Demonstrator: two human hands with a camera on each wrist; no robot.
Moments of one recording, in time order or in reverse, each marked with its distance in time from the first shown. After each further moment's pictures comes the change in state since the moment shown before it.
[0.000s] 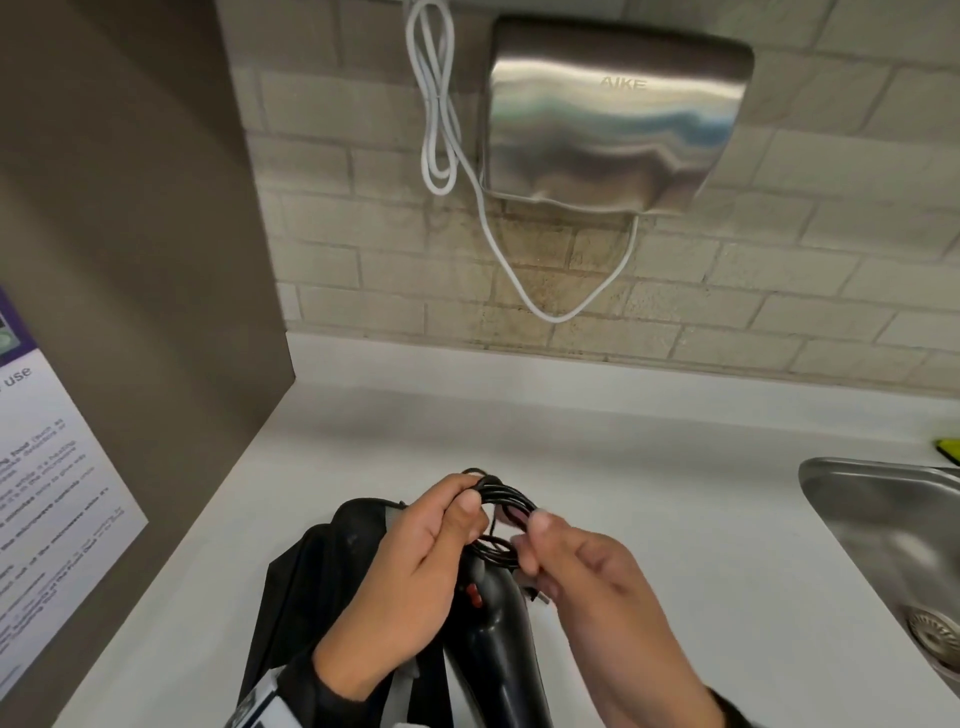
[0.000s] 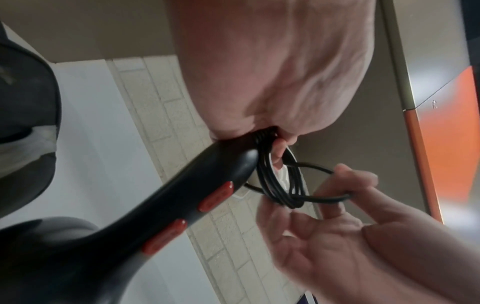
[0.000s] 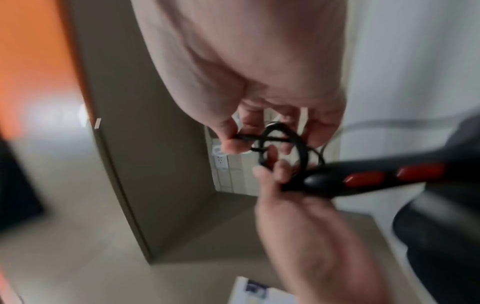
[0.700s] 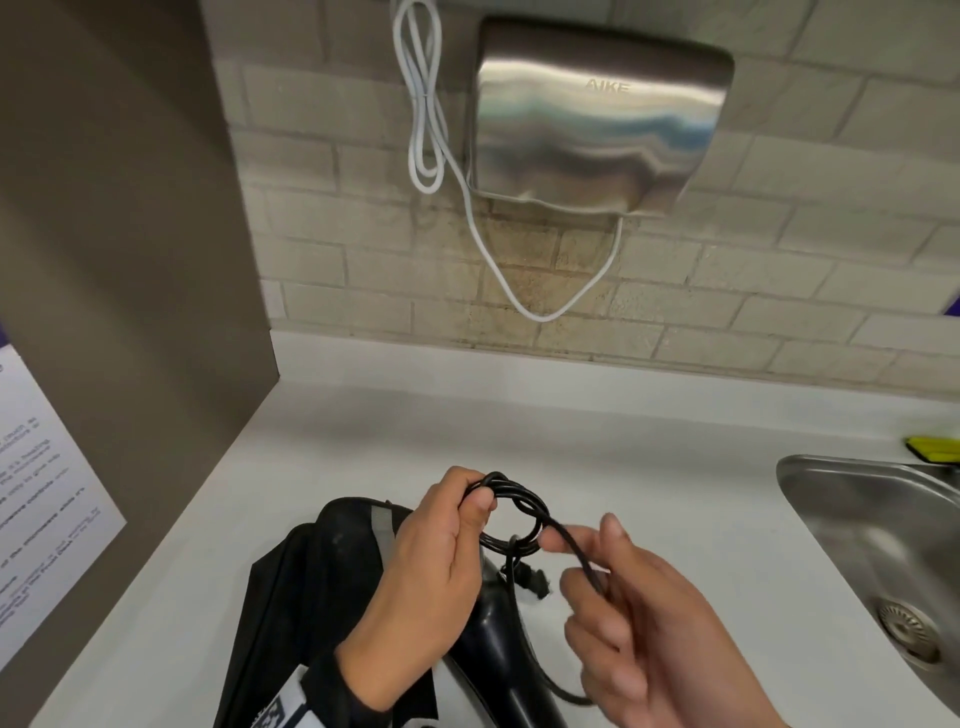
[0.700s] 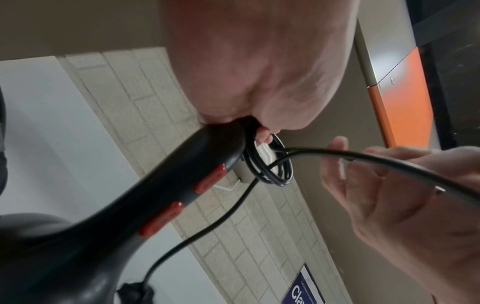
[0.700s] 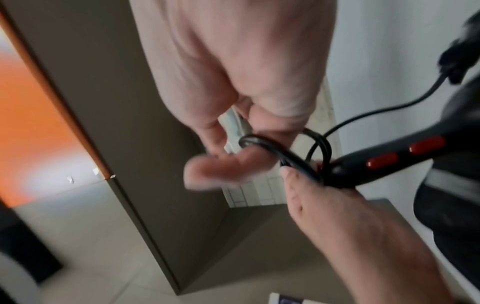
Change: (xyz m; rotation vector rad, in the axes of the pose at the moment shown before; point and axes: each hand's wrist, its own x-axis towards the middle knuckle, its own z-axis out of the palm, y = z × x) left_hand 0.001 -0.010 0.020 0.275 0.090 0.086; right_hand -0.027 -0.030 -0.027 0.465 -0.153 0.224
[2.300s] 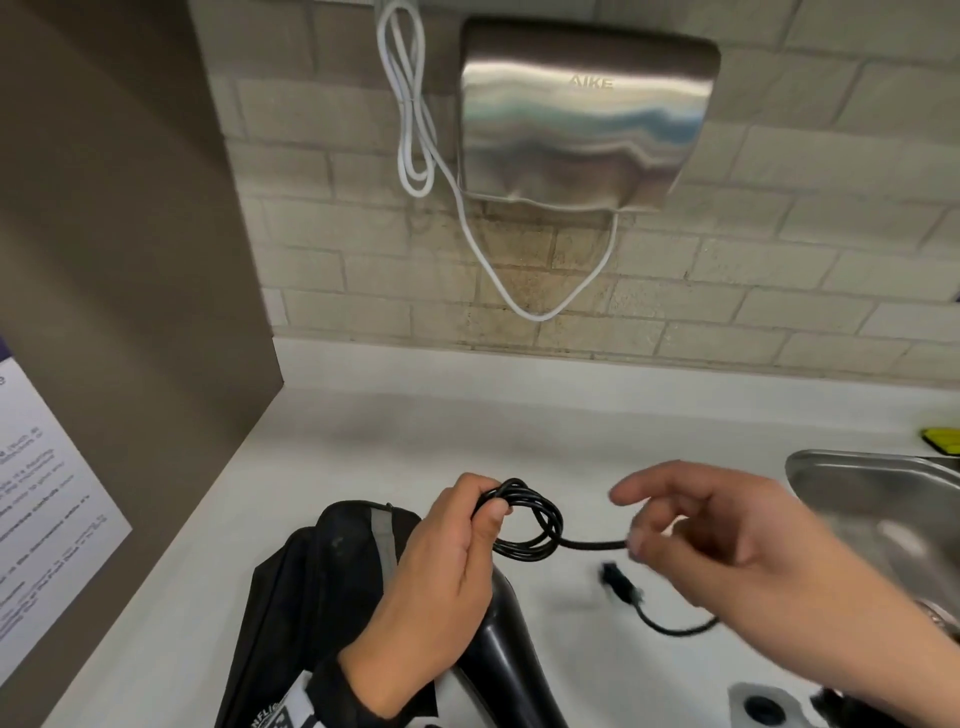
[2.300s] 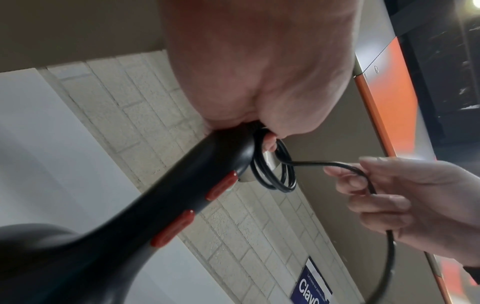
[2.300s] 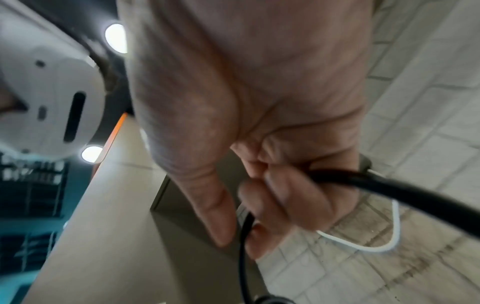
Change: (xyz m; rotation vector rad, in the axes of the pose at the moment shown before) left_hand -0.002 0.014 0.006 0.046 -0.079 -0.006; right_hand -0.018 -0.077 -0.010 -1.126 0.125 -0.161
